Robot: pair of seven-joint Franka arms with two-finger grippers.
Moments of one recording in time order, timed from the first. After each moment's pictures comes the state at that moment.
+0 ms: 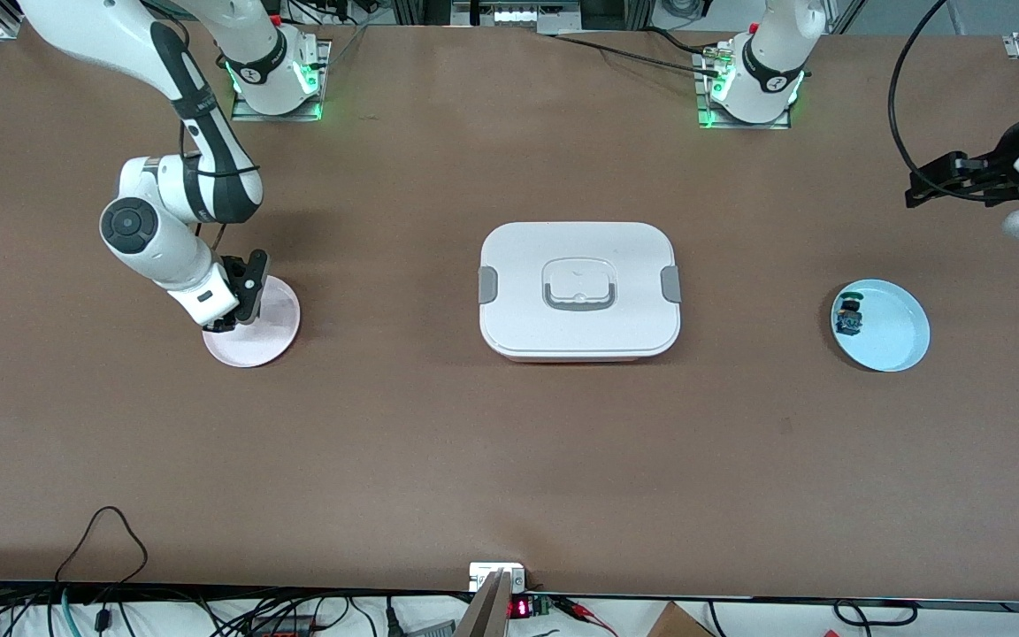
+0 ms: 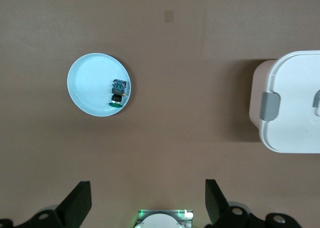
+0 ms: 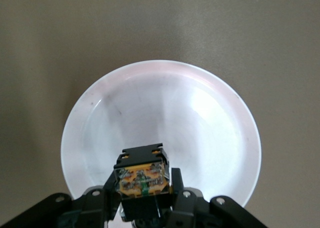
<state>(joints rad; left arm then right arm) 0.04 0.01 -0.03 -1.59 0.01 1.45 -0.03 0.21 0.34 -0.13 -2.24 -0.06 2.57 -1.33</state>
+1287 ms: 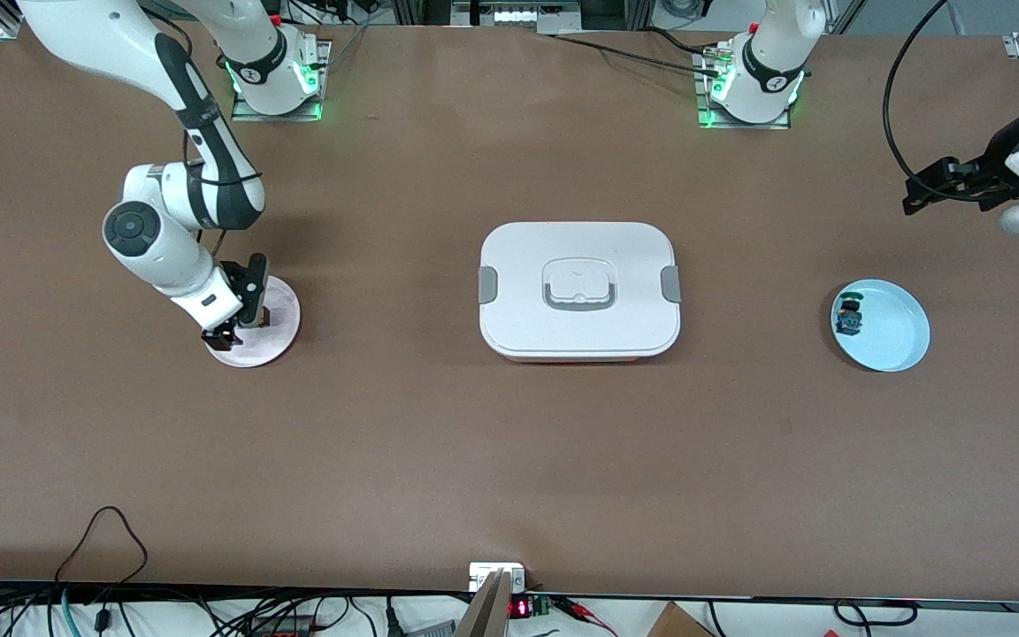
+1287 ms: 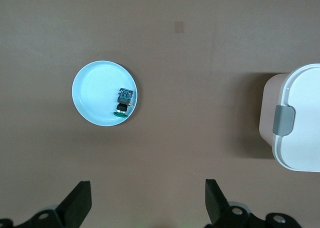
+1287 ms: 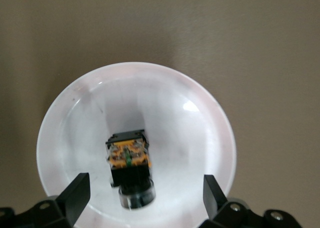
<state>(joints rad) 0.06 -0.07 -0.04 -1.74 0.01 1.58 -0.03 0.21 0.33 -0.13 -2.21 -0.05 2.57 -1.41</state>
